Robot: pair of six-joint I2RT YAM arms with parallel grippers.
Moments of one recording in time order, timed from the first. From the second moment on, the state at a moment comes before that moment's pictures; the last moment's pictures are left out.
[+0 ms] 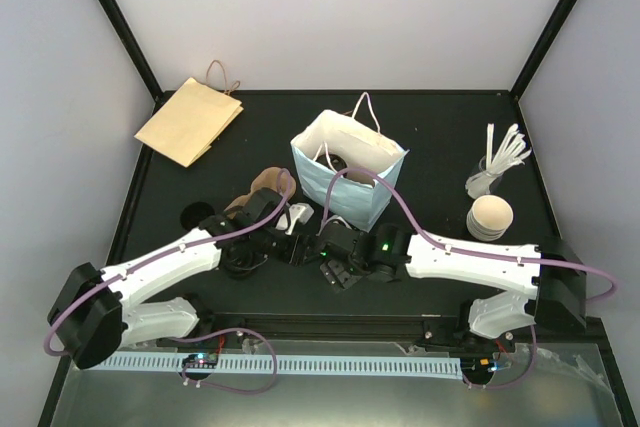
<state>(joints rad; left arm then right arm) -0.74 1.14 0.66 -0.42 0.50 -0.54 1.26 1.38 1.05 -0.85 0.21 0.53</state>
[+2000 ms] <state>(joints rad) -0.75 1.25 0.63 -0.26 0.63 -0.55 1.28 1.37 1.08 -0.88 0.28 0.52</state>
